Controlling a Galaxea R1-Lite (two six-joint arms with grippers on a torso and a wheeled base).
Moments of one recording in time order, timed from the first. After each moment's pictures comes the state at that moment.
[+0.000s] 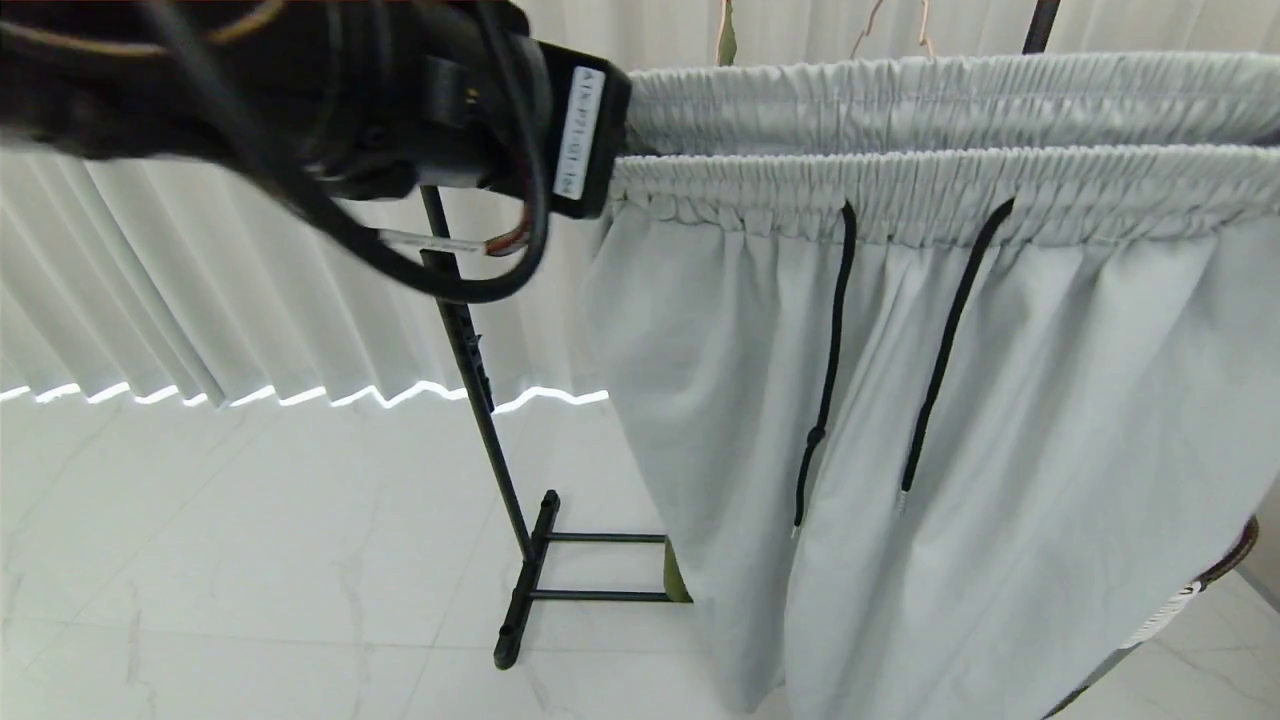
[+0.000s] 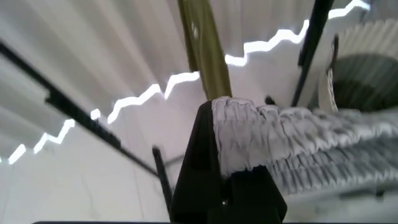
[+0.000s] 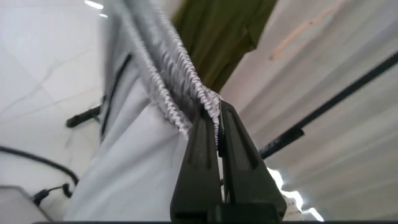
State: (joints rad) left arm -0.85 1.64 -1.86 0.52 0.47 0.12; right arm 1.07 1.09 -1.36 0.28 -0.49 -0.42
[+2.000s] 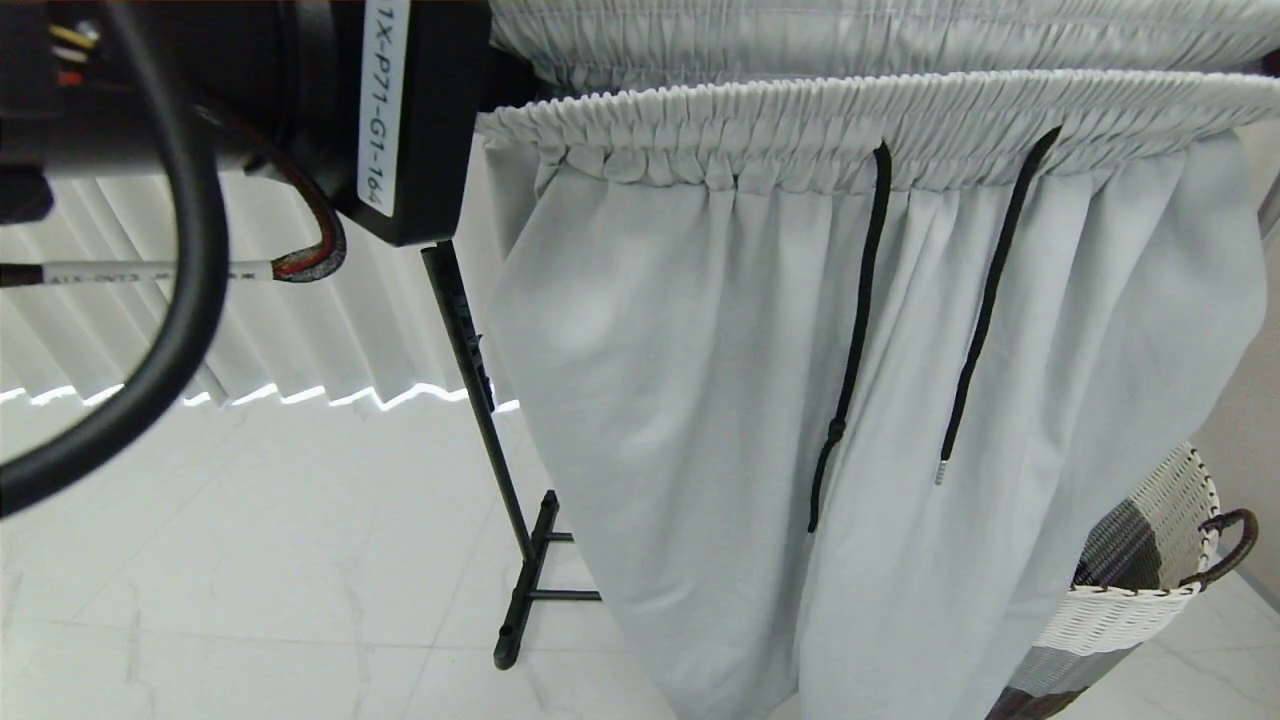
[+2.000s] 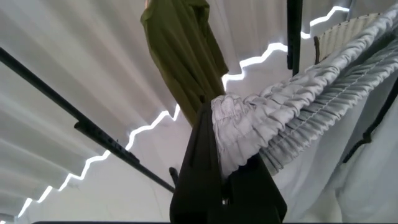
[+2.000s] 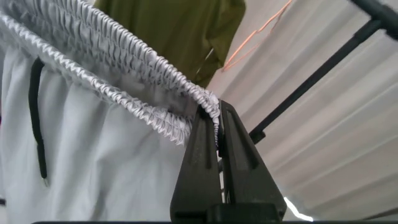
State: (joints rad) left arm -1.04 1.44 -1.63 0.36 0.58 0.33; right arm 0.88 1.13 -1.38 0.20 -0.39 -0.49
